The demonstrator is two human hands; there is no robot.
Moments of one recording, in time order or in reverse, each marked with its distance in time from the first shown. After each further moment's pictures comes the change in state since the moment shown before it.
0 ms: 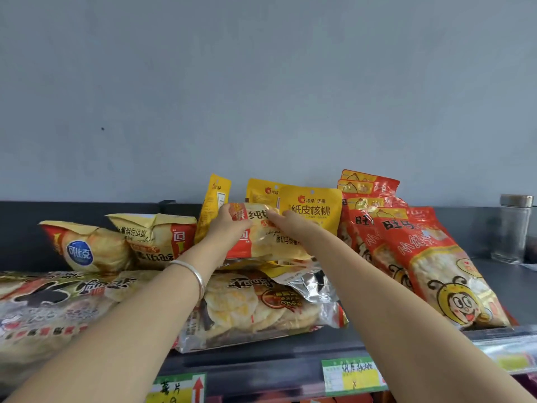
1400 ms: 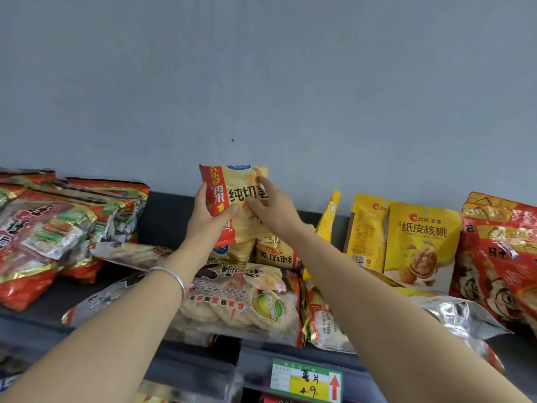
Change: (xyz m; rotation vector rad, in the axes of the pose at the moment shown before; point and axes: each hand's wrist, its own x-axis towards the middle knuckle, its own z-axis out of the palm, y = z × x) left_hand -0.047 -0.049 -0.222 -0.112 0.430 0.214; right_hand -0.040 -0.165 0.172 0.041 -0.005 -0.679
